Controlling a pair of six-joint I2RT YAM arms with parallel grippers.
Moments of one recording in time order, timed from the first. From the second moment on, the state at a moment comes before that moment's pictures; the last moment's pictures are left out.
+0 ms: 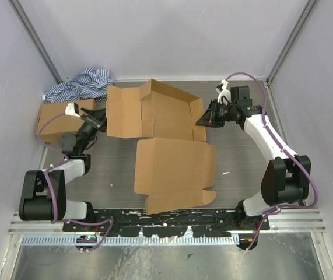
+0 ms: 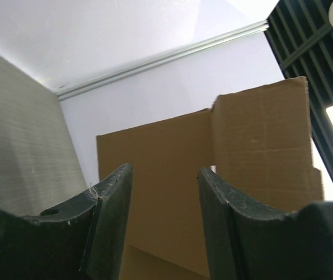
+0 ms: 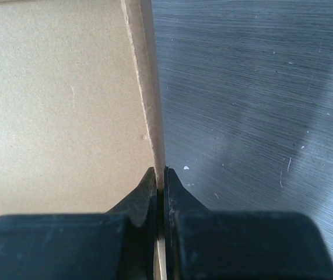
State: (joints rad) left arm 0.00 1.37 0.42 1.36 0.58 -1.62; right arm 0.13 1.50 1.22 -0.52 -0.67 0.40
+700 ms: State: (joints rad) left arm -0.08 1.38 0.45 1.37 0.59 -1.65; right arm 0.19 1.58 1.24 -0.58 -0.48 0.39
